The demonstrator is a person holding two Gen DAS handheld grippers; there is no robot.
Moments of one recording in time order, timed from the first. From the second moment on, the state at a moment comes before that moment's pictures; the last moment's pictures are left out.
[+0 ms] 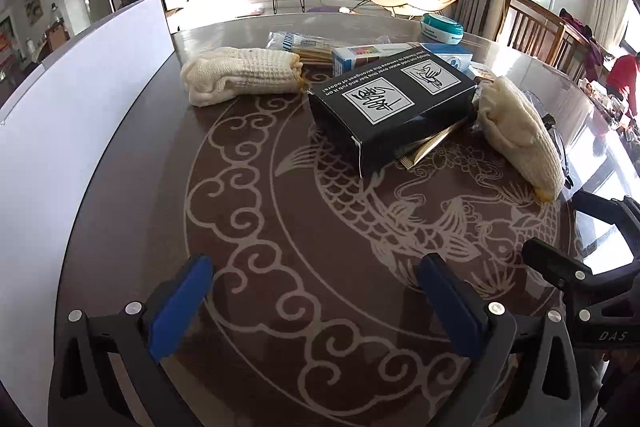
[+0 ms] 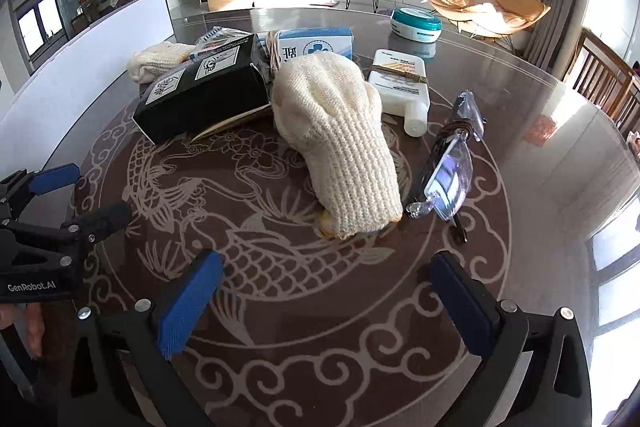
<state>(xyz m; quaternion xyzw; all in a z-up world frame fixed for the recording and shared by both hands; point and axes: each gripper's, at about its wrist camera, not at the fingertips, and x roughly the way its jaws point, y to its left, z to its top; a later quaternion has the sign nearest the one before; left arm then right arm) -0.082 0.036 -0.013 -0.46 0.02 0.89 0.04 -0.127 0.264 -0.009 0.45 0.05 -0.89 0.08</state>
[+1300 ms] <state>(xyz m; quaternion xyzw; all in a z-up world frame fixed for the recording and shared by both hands) -0.079 0.035 -0.011 -0.46 0.02 0.89 0.04 -0.131 0.260 -0.013 0.45 0.05 -0.89 0.08</state>
